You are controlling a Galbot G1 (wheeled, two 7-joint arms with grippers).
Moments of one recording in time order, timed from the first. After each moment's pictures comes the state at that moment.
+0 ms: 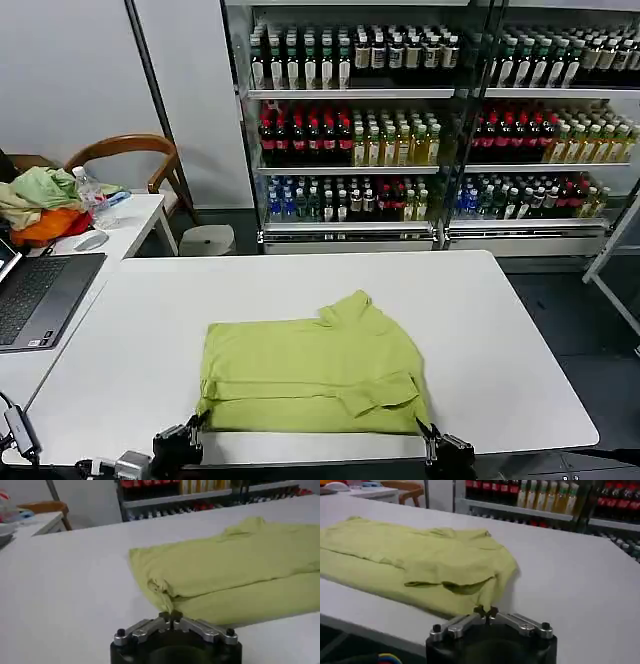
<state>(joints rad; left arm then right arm) 1.74 -0.93 -0.48 -2.15 -0.49 0.38 -0.19 -1.79 1.03 0.41 2.20 0.27 -0.31 0.12</state>
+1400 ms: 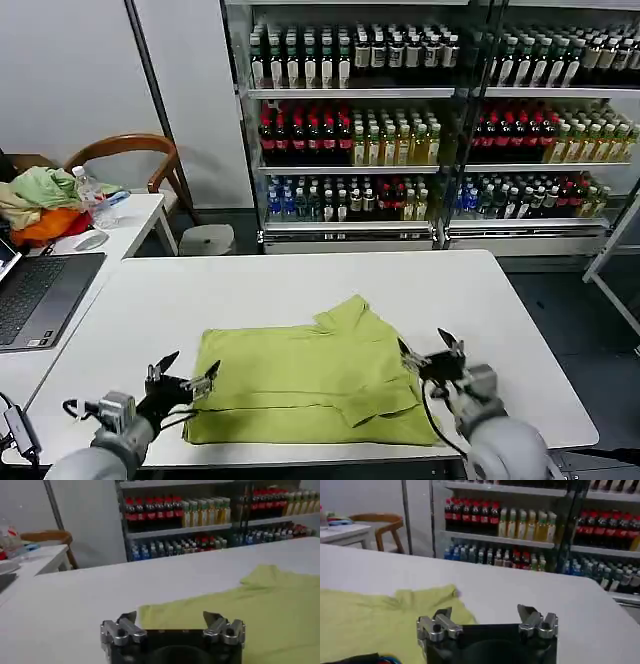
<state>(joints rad) 1.53 -0.84 -0.52 -2.10 -0.65 0.38 -0.16 -1.16 1.06 0.26 2.00 0.50 -0.53 0.23</state>
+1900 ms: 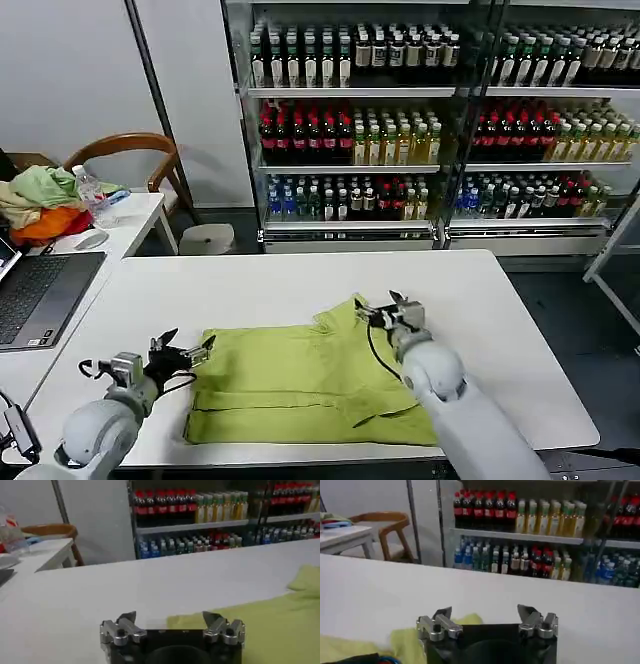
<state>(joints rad) 1.23 -0.83 -0.39 -1.82 -0.69 0.37 -0.10 -0.75 1.23 0.04 1.59 0.51 -0.55 0.25</state>
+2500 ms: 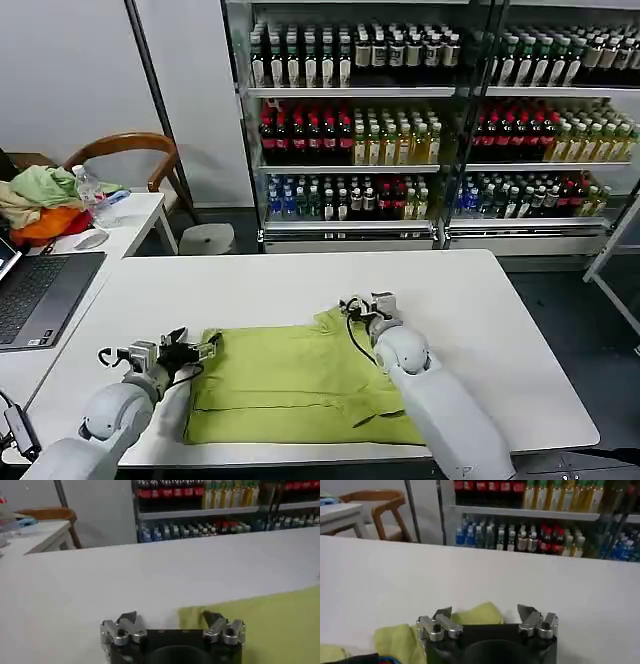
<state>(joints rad) 1.06 -0.86 -0.26 -1.62 -0.70 0.37 -0.08 -0.64 1.33 -0.02 1.34 0.52 -0.52 0.23</state>
